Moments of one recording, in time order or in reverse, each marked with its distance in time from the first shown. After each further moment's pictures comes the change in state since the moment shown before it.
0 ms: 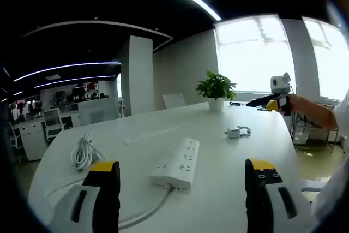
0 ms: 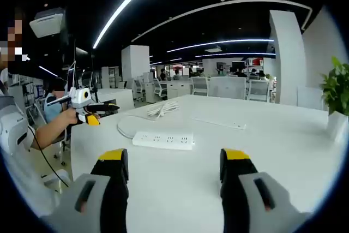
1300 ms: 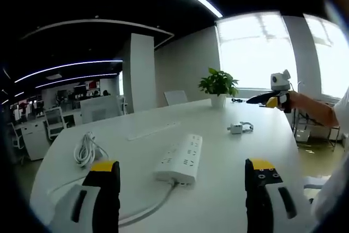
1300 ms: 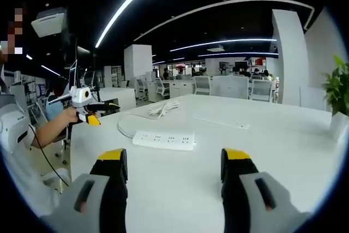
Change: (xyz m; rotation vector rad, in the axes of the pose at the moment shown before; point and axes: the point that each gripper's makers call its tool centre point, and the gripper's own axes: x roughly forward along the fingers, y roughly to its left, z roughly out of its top) left arm -0.003 0.007 -0.009 0.005 0.028 0.022; right arm 0.011 0.000 -0.002 -0.010 0.000 0.024
